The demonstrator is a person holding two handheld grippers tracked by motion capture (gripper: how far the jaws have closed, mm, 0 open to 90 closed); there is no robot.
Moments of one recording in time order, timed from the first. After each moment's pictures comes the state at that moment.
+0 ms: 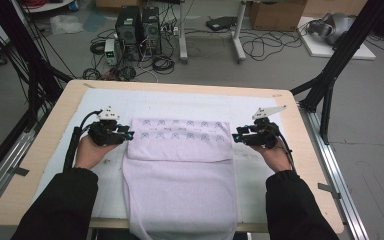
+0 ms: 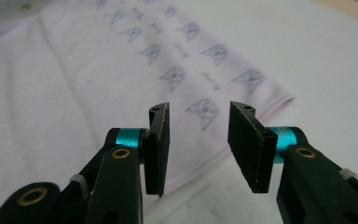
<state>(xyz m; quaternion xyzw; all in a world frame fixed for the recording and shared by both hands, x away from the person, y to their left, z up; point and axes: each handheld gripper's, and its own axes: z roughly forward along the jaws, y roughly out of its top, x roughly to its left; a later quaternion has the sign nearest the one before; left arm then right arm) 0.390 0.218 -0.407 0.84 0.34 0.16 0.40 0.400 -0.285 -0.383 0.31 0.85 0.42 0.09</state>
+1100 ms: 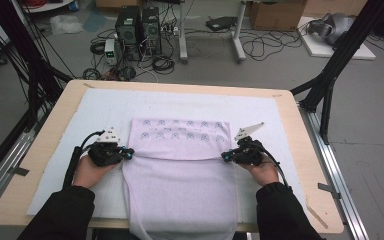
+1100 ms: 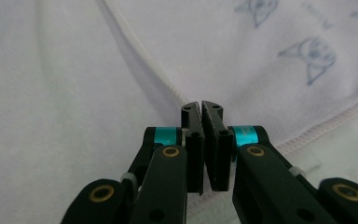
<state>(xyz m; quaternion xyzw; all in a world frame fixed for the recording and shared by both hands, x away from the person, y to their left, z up) 0.351 0.219 -0.432 0.85 0.31 0.13 0.40 0.375 -0.250 -0.429 0.27 0.89 0.37 0.02</state>
